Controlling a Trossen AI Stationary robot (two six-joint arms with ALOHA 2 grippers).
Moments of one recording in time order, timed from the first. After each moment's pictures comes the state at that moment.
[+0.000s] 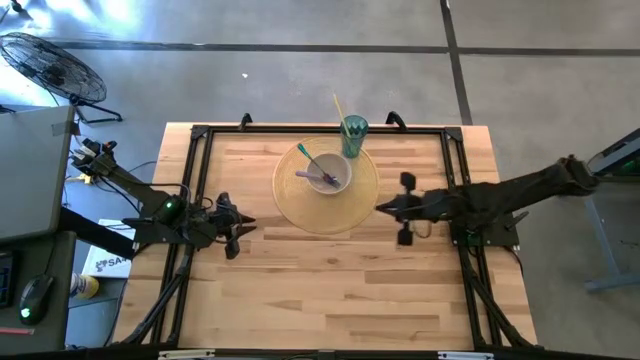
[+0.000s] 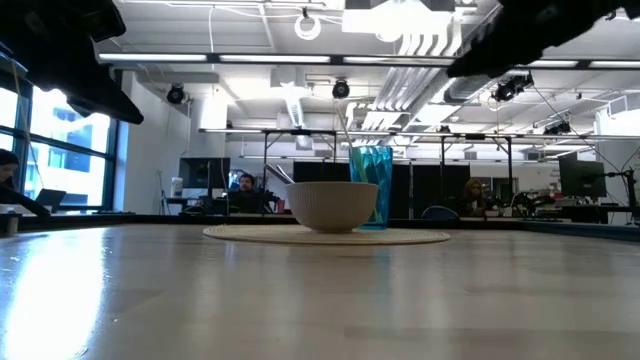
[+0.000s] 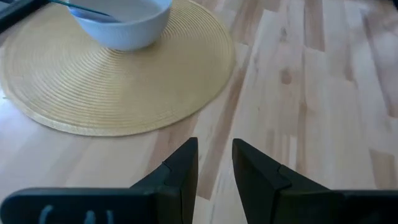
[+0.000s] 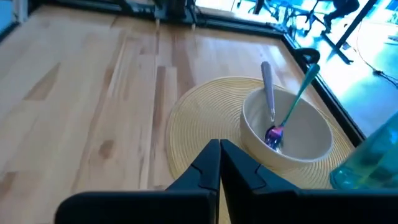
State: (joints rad) left arm -0.56 0.72 0.44 -0.42 -0.66 -0.63; right arm 0.20 0.90 0.59 -0.15 0.34 -0.01
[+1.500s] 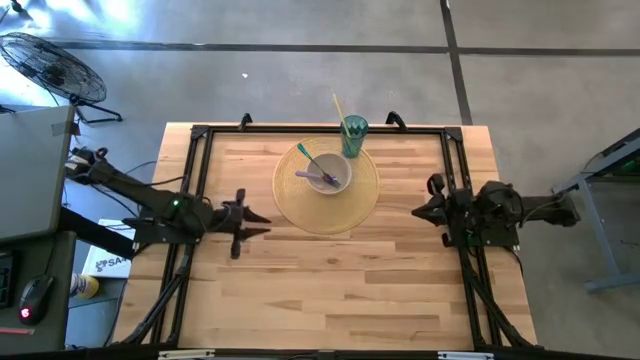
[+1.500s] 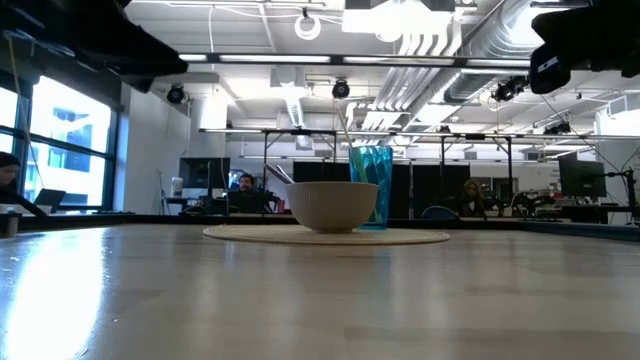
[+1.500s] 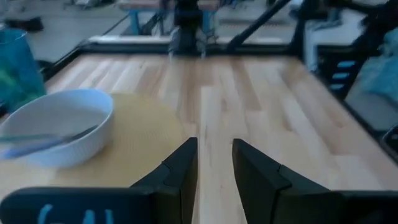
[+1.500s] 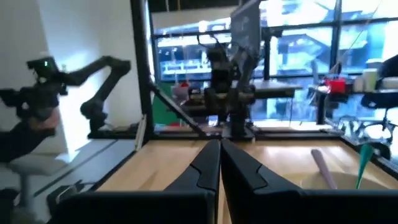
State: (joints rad) left arm -0.38 0.72 0.35 0.13 -0.38 -0.12; right arm 0.06 0.01 0.11 0.05 -0.08 0.07
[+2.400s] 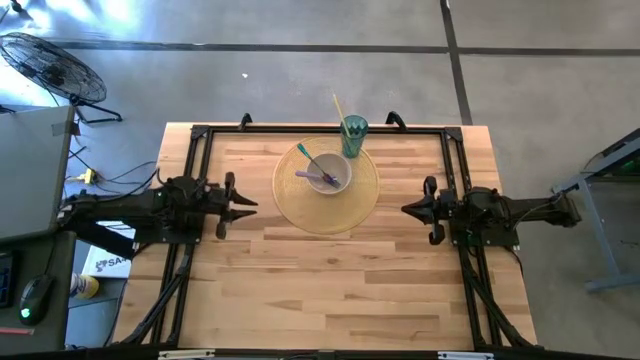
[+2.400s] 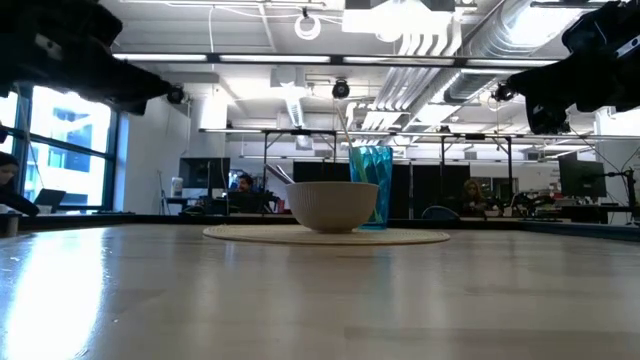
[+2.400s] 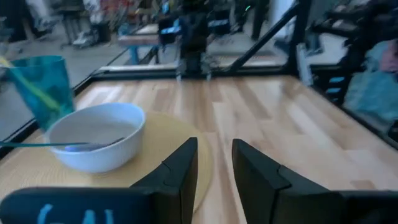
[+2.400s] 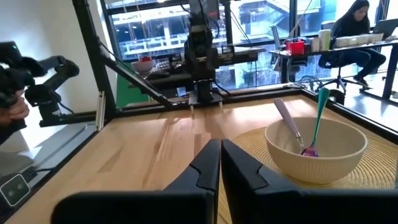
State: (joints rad) left arm 0.10 0.23 0.13 0.01 0.14 0.05; right arm 0.05 0.02 0.01 0.03 0.07 0.14
